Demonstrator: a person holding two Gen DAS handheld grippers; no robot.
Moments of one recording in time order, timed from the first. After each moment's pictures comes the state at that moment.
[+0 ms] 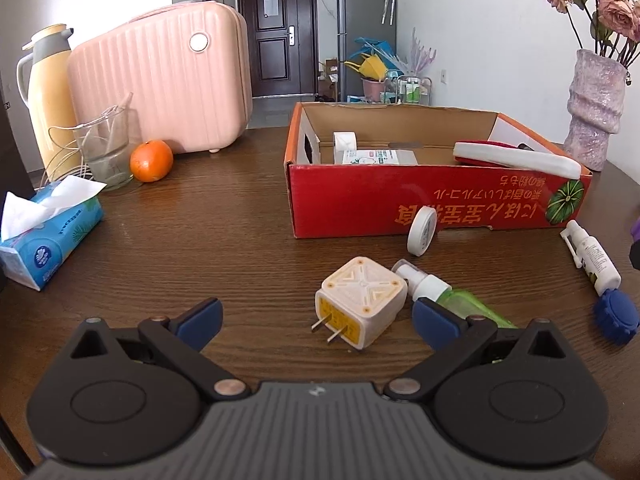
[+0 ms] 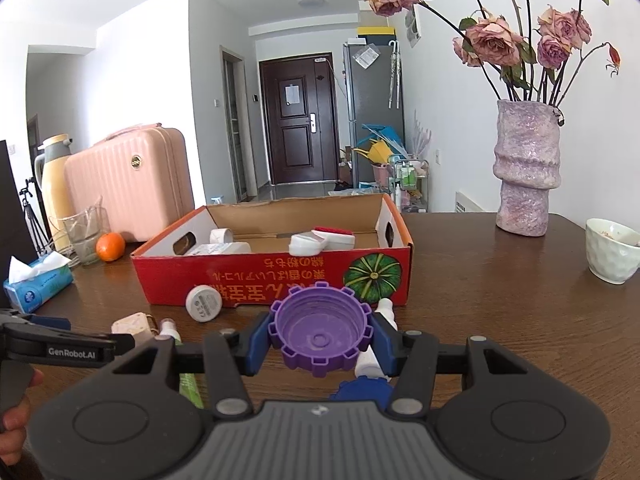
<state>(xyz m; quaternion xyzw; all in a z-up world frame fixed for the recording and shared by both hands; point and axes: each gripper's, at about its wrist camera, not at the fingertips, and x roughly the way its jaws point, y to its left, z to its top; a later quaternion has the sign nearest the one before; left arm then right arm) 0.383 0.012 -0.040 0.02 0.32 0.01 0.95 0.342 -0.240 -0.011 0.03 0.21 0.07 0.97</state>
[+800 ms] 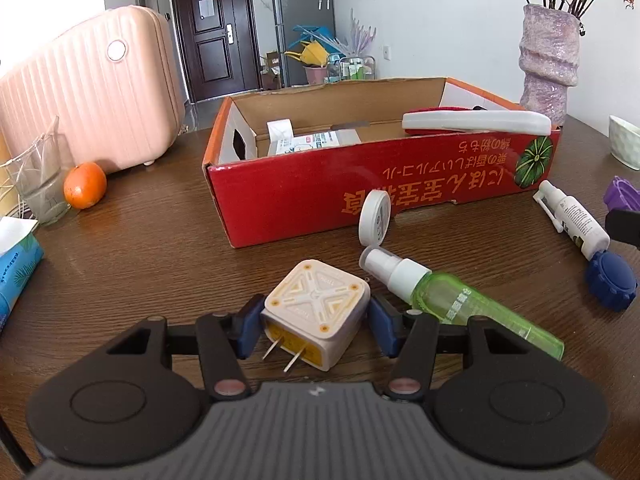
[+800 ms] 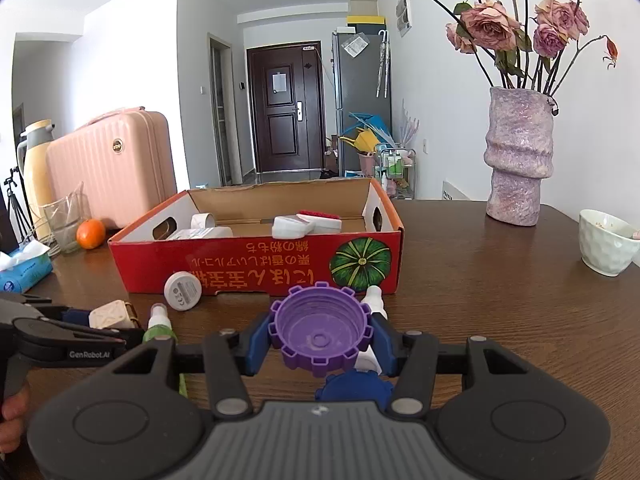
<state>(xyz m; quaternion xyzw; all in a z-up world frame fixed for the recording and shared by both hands) 0.410 -0.010 -0.056 0.07 0.33 -0.07 0.94 0.354 -0.234 -0.021 0.02 0.23 0.04 0.97</state>
